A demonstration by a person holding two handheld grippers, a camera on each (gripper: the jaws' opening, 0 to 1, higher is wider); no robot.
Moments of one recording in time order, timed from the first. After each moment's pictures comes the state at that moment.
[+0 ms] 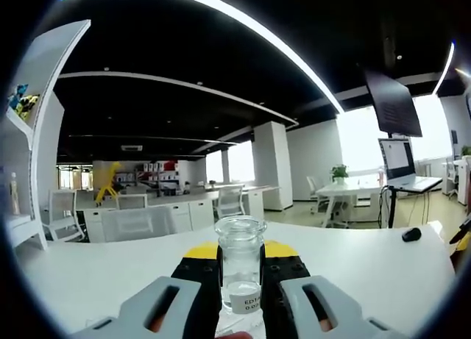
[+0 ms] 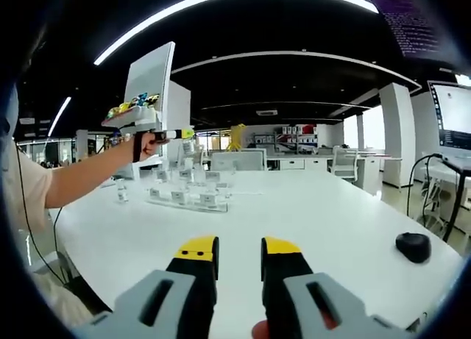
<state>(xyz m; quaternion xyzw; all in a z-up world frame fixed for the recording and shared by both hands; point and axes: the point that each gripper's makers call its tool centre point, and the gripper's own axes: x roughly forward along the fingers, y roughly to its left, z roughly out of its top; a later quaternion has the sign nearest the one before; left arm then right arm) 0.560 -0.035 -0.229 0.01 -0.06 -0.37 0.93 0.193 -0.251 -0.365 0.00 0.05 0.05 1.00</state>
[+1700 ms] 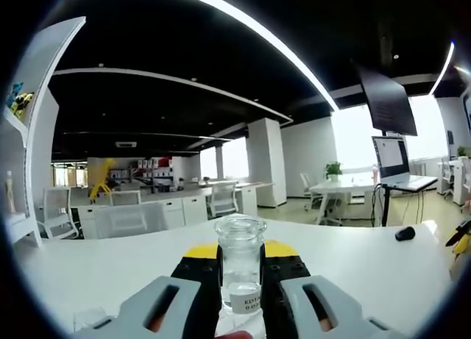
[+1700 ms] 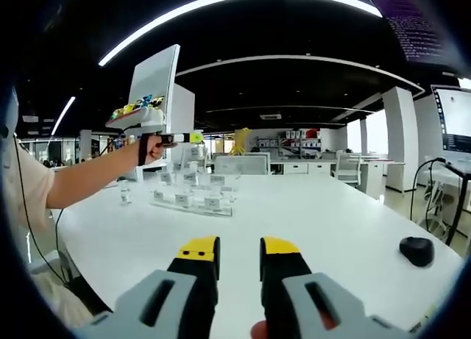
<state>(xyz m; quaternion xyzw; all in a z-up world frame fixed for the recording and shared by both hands) 0.546 -0.052 -0.237 0.02 -0.05 -0.38 0.92 0.197 -0.240 -0.363 0.00 0.04 0.06 1.00</state>
